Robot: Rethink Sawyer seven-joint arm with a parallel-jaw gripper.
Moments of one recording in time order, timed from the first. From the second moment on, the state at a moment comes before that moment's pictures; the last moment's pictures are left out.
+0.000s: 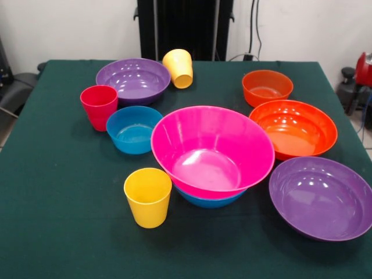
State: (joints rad) arm 0.46 -0.36 -0.31 1.33 0.28 0.59 2.21
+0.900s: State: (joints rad) arm 0.46 -0.41 -0.31 1.34 0.28 0.59 2.23
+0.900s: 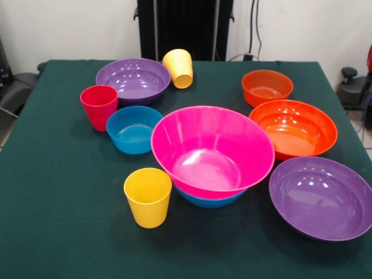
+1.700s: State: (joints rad) arm 0.38 -0.41 -0.31 1.34 0.28 0.59 2.23
